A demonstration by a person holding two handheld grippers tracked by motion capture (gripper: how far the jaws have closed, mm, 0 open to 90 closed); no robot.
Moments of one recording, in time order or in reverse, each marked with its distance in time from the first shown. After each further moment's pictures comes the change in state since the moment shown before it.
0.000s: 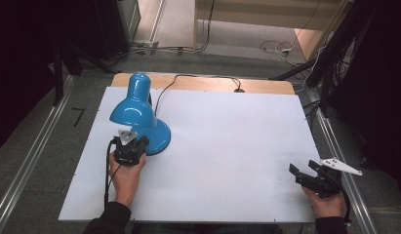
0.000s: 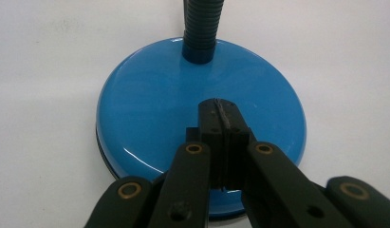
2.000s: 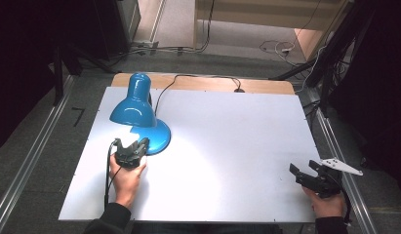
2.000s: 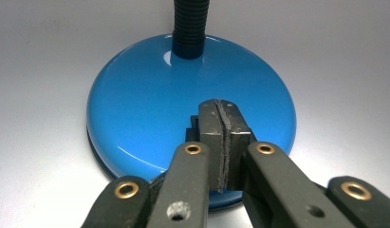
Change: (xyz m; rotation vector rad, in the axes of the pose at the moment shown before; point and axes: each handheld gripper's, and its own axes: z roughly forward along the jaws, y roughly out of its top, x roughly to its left) left arm -0.002 -0.004 -0.003 -0.009 -0.030 0.014; right arm -0.001 0.000 0.000 -0.002 0.000 0.008
